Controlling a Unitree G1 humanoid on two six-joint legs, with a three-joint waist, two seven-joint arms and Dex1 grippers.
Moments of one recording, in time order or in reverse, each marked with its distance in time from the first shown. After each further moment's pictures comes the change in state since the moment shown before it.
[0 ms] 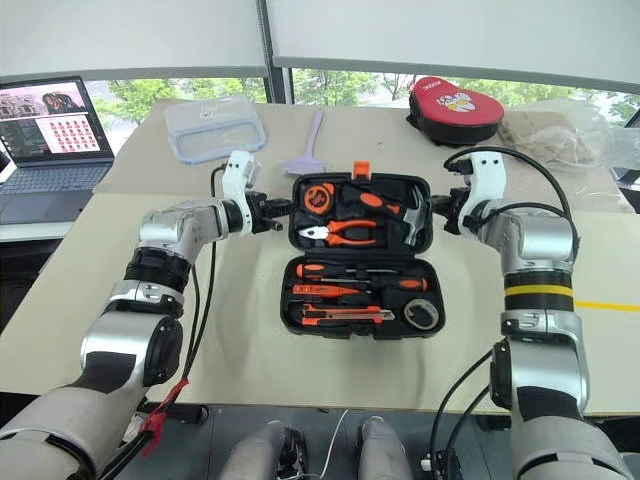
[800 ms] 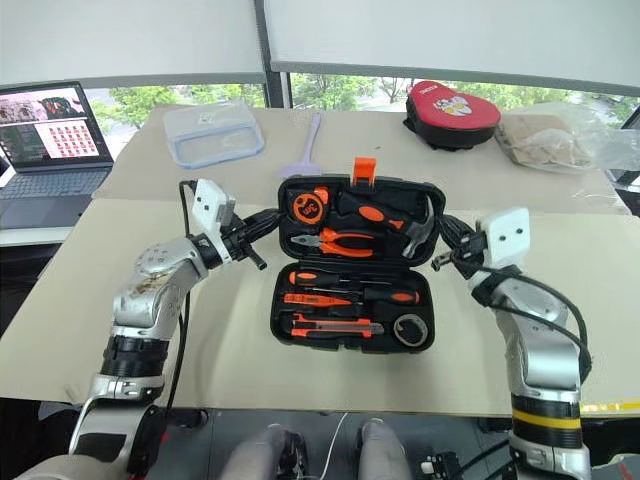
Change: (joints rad) left arm 0.573 0.058 -0.056 -0.800 -0.015 -0.160 -0.028; right arm 0.728 0.041 -0.060 -0.731 -0.030 -0.505 0.027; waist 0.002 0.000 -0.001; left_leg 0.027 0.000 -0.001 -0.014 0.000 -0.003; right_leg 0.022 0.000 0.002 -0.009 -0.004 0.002
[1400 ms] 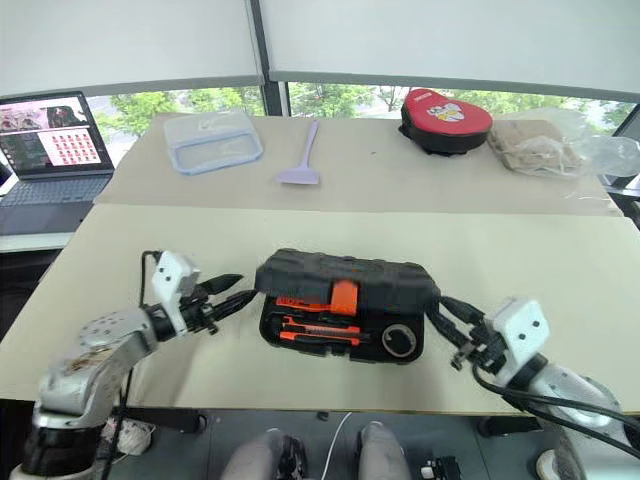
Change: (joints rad) left arm 0.466 0.289 0.155 -0.398 -0.187 0.236 -0.024; right arm 0.627 -0.189 -0.184 -0.400 0.322 0.150 0.209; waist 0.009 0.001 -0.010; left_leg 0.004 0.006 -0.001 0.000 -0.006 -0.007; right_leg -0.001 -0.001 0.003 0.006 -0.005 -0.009
